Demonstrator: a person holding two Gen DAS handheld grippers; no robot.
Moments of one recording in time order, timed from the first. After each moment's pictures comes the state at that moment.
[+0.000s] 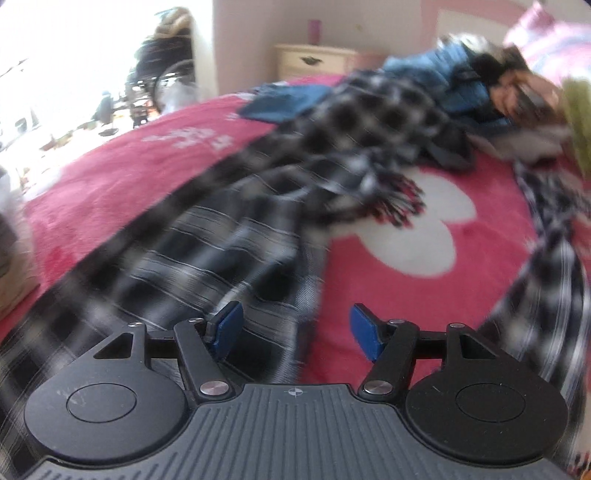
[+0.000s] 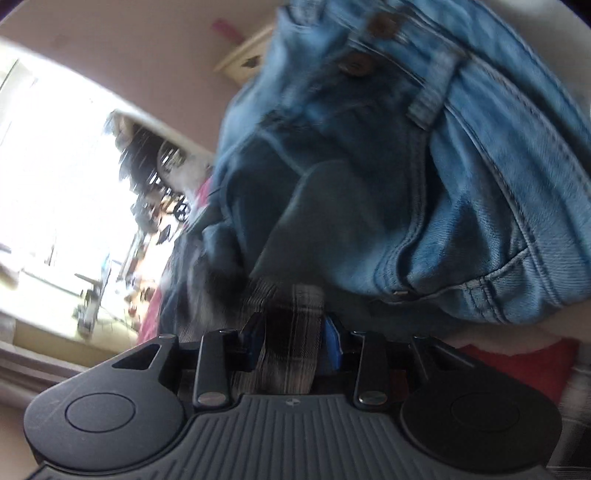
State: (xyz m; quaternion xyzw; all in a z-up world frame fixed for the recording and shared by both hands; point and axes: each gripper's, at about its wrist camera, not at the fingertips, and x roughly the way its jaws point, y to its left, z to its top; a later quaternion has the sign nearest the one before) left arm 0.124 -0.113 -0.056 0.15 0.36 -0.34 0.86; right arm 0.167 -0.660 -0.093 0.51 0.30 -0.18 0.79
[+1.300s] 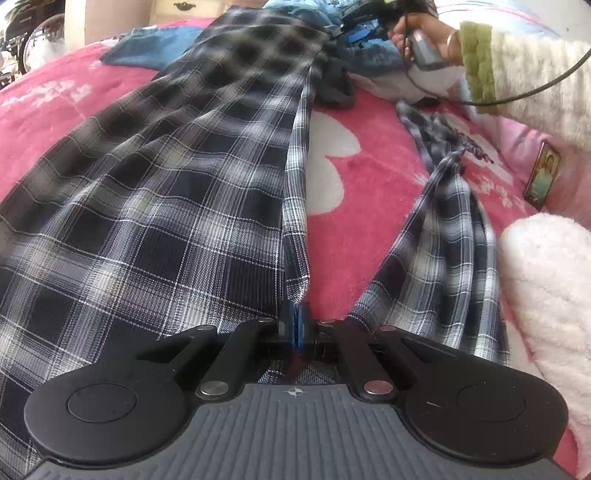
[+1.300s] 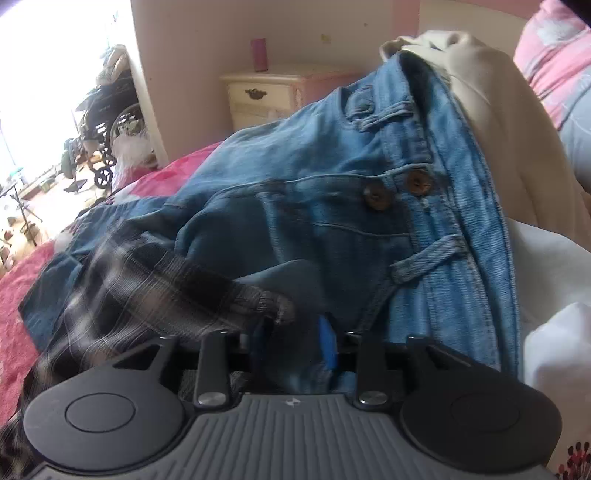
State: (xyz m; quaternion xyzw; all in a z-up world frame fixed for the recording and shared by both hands) left arm 0.141 -0.109 -0.077 0.14 0.44 -0.53 0.71; right arm 0.185 -0.626 -0.041 0.17 0.33 -0.31 0.87
